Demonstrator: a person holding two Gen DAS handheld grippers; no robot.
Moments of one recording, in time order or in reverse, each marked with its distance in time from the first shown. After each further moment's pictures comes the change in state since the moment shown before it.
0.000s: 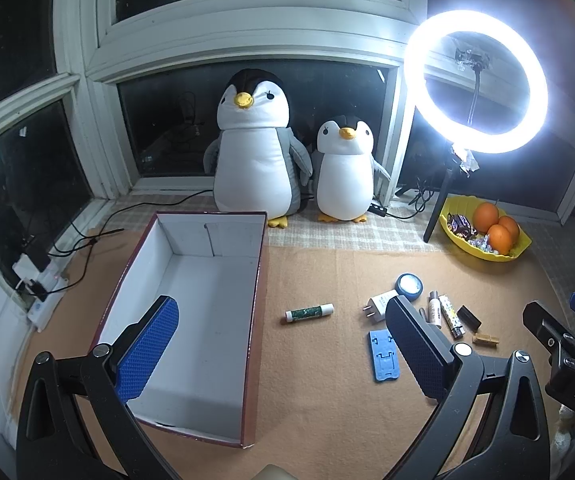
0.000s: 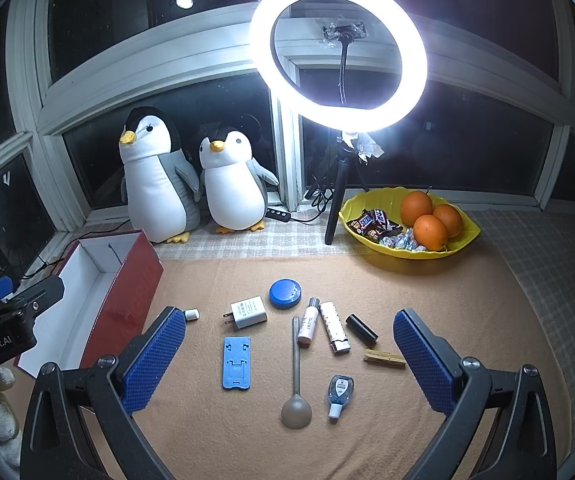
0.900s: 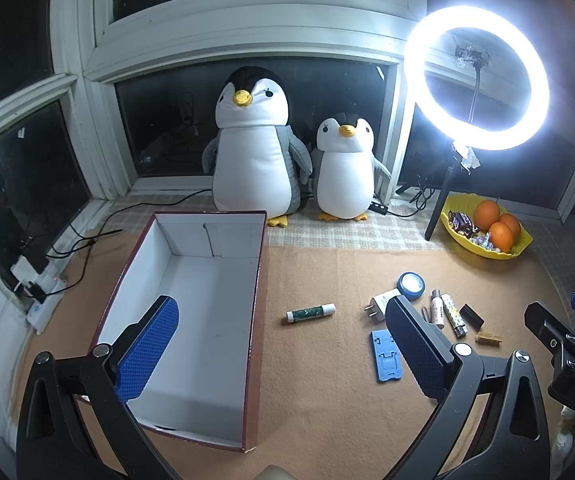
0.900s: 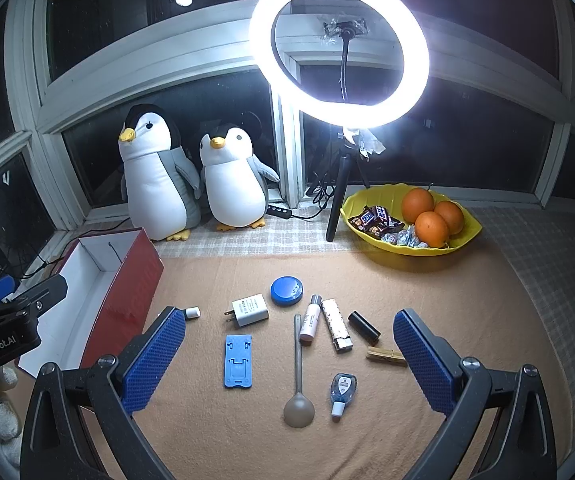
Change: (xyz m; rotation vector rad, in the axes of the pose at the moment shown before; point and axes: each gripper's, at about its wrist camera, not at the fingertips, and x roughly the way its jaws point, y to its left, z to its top) left arm 0.000 0.000 -0.001 0.002 -0.002 0.001; right arm 0.001 0.002 -0.002 0.000 0.005 0.002
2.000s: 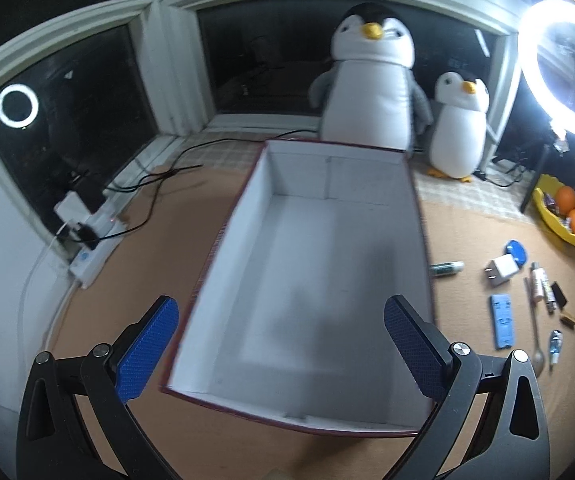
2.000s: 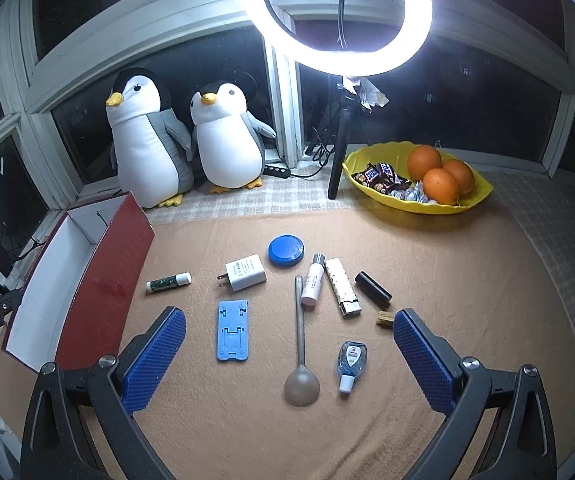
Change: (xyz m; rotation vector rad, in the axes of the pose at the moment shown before) left arm 0.051 0.128 -0.045 -0.091 0.154 0.189; right arm 0.036 -0.006 -0.027 0.025 0.116 0.007
